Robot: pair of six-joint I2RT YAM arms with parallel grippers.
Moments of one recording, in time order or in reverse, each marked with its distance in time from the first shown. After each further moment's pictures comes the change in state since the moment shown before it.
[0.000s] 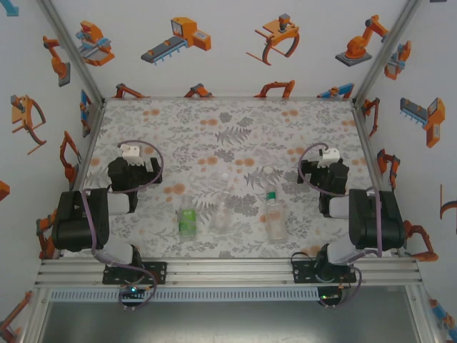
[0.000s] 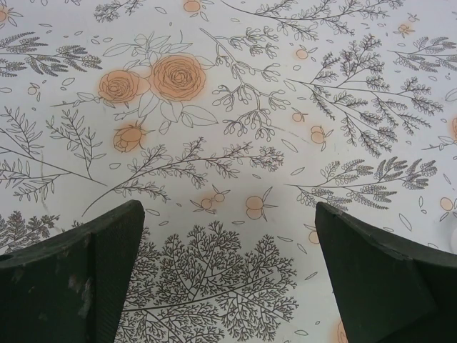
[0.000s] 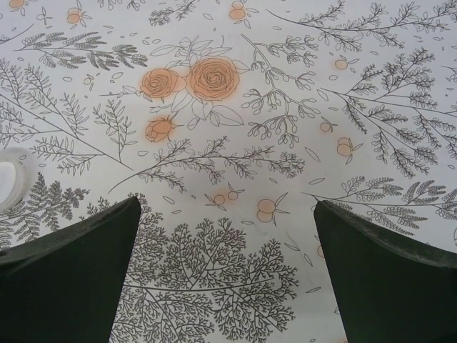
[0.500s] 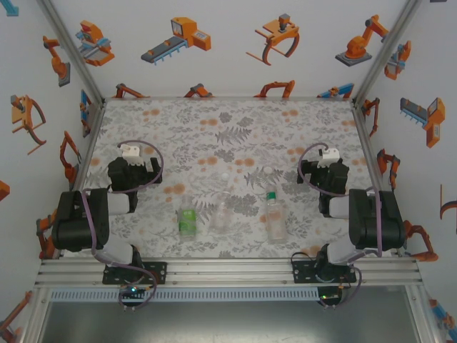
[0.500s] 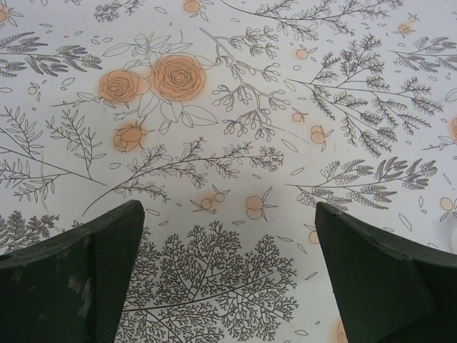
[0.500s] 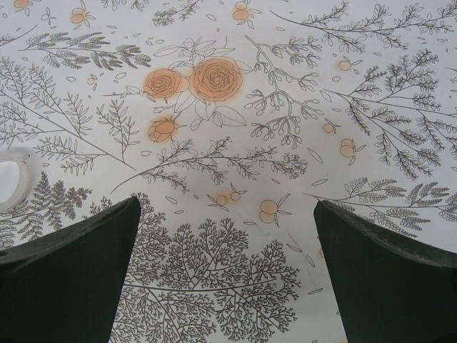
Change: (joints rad) left arm 0.000 0.000 0.000 0.000 0.000 0.000; right arm 0.000 0.000 0.000 0.000 -0.008 0.000
